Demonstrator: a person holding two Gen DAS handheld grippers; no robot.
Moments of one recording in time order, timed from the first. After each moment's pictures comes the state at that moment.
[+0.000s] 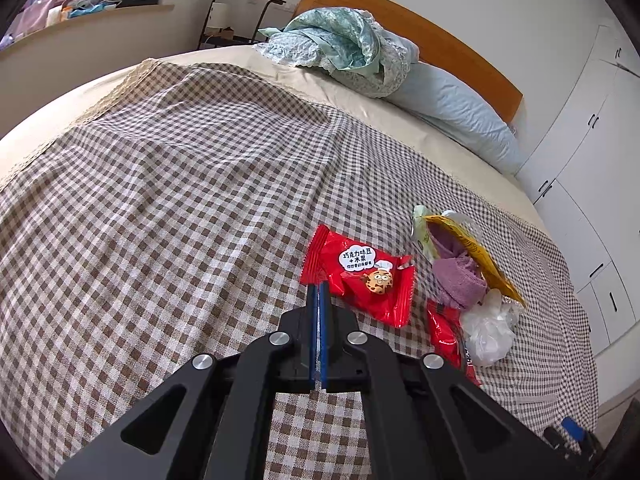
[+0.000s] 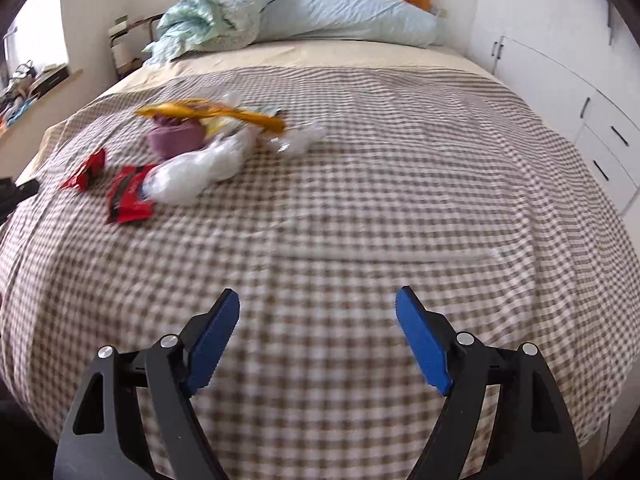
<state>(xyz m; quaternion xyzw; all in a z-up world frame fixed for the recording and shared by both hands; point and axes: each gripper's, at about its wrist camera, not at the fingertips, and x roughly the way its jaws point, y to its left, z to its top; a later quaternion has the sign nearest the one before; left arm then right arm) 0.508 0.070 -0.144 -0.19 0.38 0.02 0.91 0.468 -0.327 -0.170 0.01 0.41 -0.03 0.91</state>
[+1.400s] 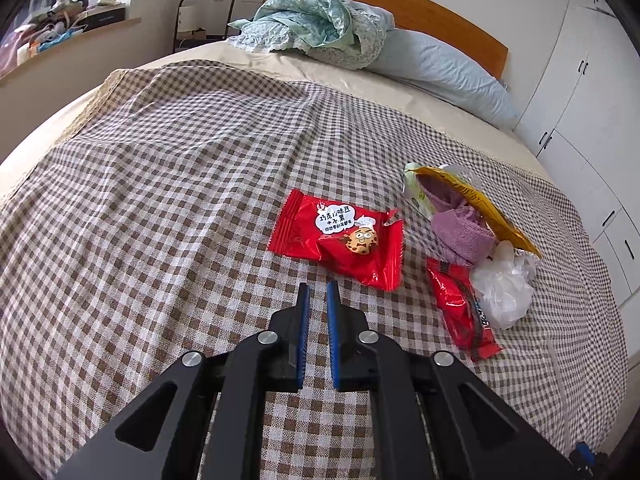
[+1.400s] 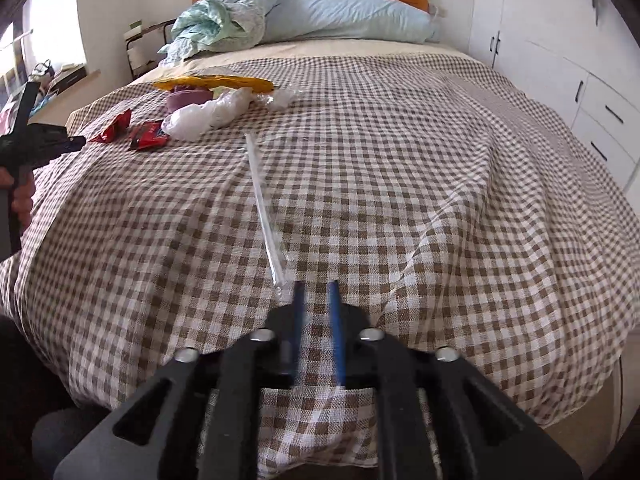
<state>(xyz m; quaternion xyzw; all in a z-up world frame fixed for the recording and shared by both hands) 0.510 0.042 -0.153 -0.12 0.41 0.01 0.91 0.381 -0.363 -0.199 0.01 0.40 0.01 0.92</state>
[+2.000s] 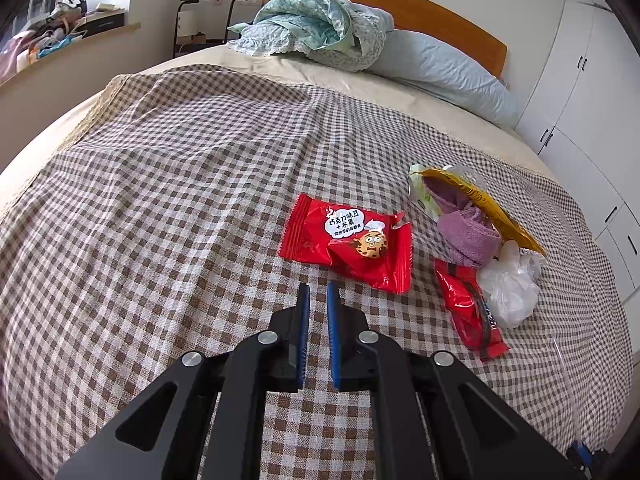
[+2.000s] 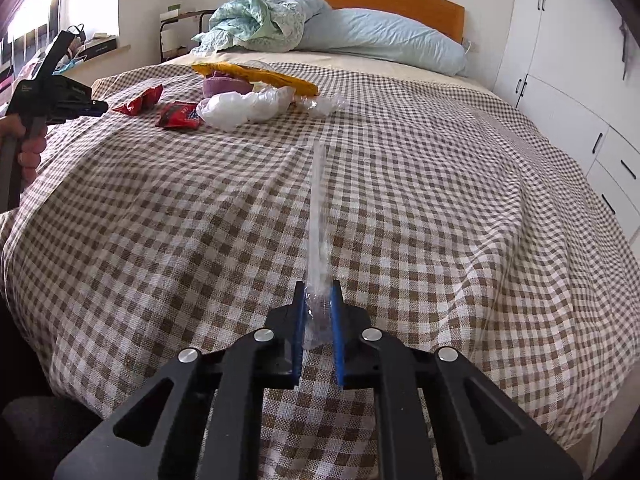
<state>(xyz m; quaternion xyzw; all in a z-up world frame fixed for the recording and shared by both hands) 0.509 0.045 -0.152 -0.11 0.40 0.01 0.91 0.388 -0.319 -0.214 -0.06 0.36 0.03 0.93</state>
